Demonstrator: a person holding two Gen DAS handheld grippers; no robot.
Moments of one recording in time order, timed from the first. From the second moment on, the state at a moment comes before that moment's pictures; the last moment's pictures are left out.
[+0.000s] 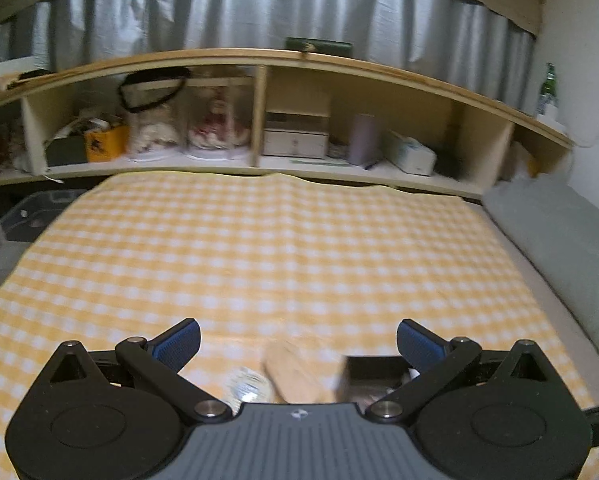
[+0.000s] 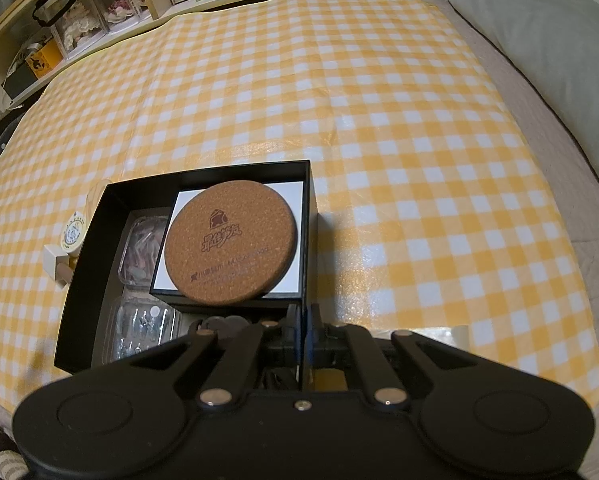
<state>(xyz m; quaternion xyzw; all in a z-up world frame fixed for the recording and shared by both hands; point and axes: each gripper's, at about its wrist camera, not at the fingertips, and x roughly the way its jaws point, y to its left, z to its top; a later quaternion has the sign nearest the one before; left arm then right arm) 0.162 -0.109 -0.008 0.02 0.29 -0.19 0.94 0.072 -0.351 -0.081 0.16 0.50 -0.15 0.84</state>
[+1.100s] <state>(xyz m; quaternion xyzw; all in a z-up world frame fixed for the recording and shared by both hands) 0.234 -0.116 -0.146 0.27 0.30 -0.34 0.85 0.072 -0.351 -0.083 0.15 0.50 -0.14 0.84</state>
